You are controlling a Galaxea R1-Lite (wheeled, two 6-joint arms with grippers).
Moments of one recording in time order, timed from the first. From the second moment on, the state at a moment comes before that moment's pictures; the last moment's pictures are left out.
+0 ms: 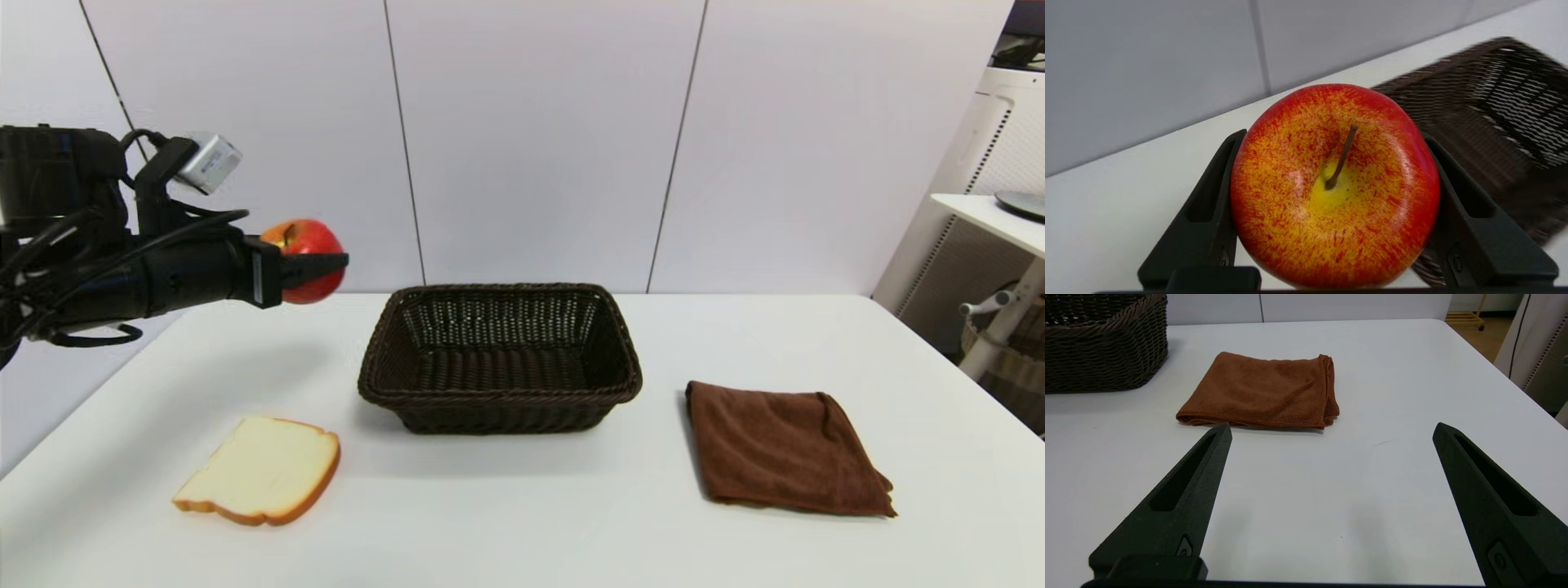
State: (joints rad) left arm -0.11 1.55 -0.98 -0.30 -0.41 0.15; right arm 0.00 0.00 0.00 0.00 -0.01 0.02
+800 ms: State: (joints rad) left arm -0.73 1.44 -0.89 0.05 -0.42 0.28; right arm 0.00 0.00 0.00 0.00 -0.01 0.02
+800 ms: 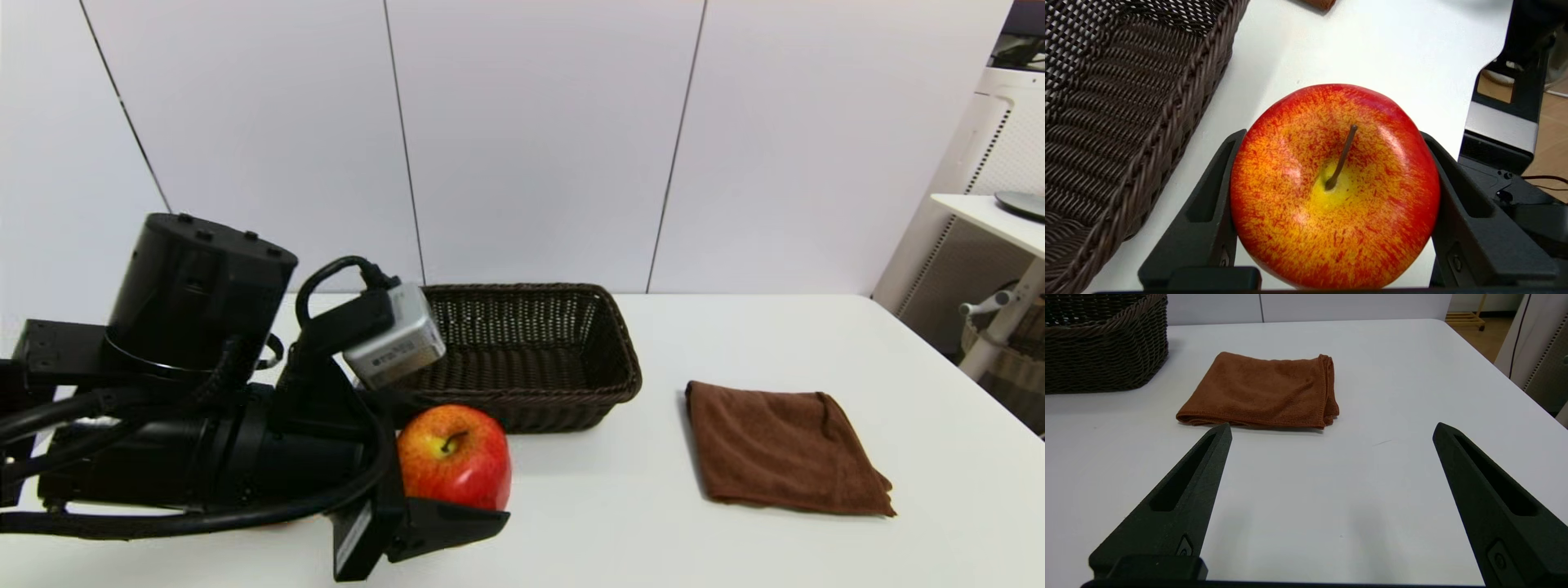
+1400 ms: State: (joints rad) left arm -0.78 1.59 -0.89 0.03 -0.34 0.29; right arm 0.00 0.00 0.00 0.00 -0.01 0.02
